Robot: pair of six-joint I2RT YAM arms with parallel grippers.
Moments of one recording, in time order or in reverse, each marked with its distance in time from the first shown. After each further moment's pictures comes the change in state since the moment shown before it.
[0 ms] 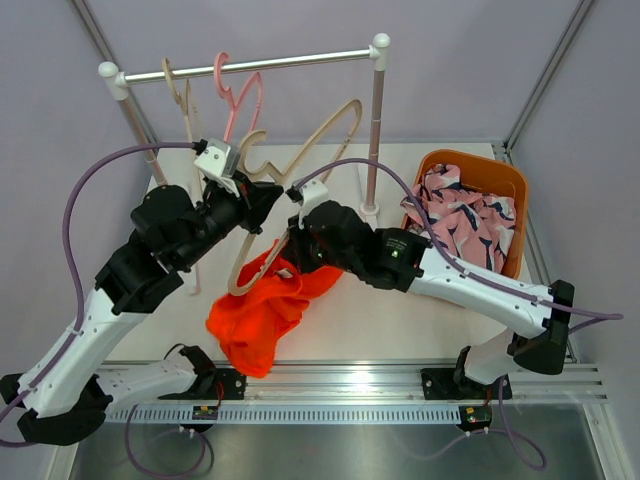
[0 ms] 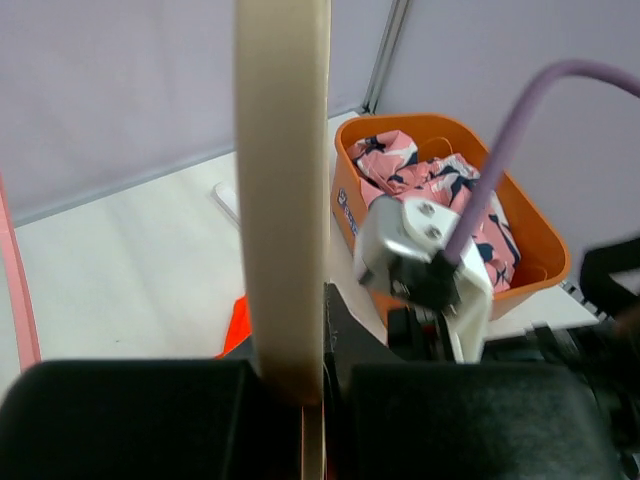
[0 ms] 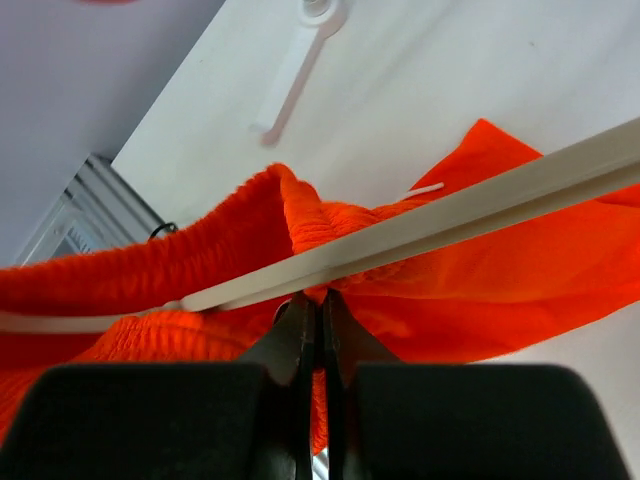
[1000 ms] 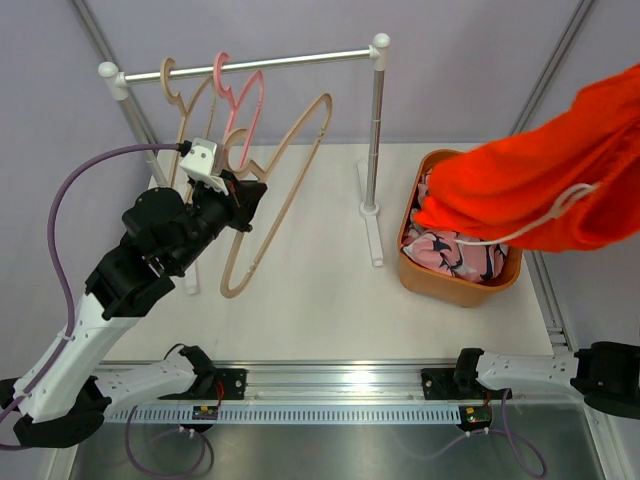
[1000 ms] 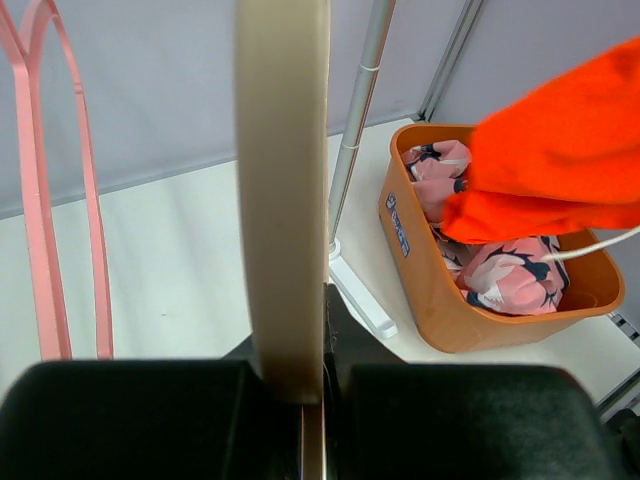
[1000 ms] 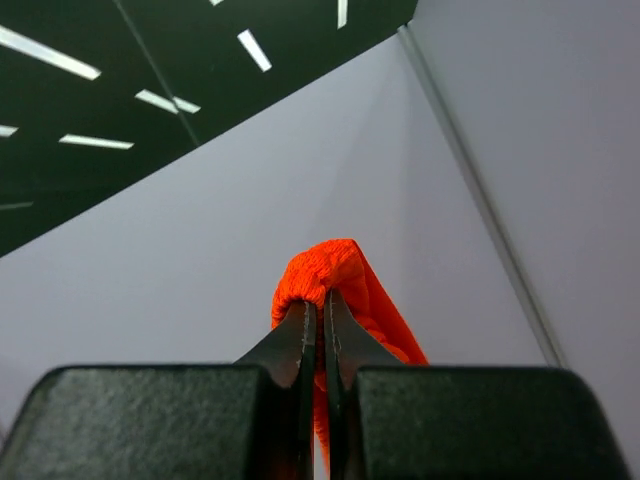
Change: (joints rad) left arm 0.000 -0.016 0.026 -0.056 -0.146 -0.008; right arm 0.008 -0.462 0.478 0.939 0.779 -1.288
